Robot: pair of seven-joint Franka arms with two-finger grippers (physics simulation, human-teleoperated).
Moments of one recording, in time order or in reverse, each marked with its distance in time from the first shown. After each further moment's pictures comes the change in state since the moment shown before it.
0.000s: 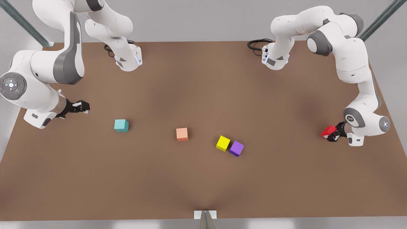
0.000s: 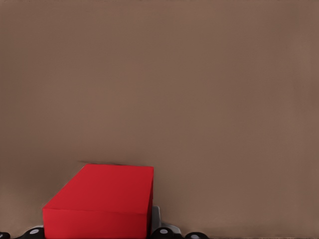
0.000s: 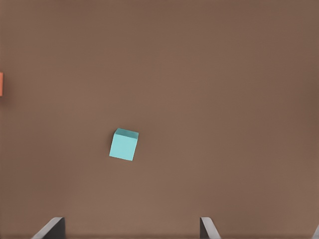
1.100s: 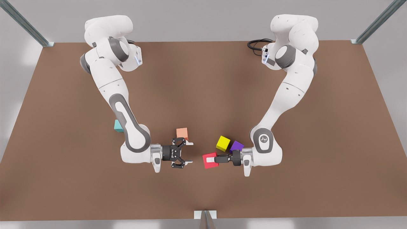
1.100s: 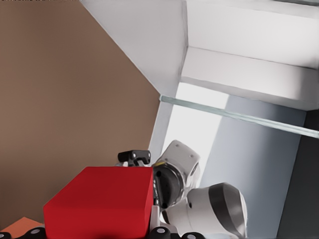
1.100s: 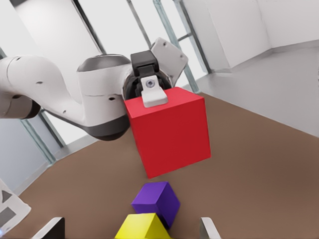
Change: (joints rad) left arm -0.138 0.462 -0.961 0.723 -0.742 0.085 0.319; right arm 0.054 0.788 0.378 0.221 1.405 0.640 -1.399
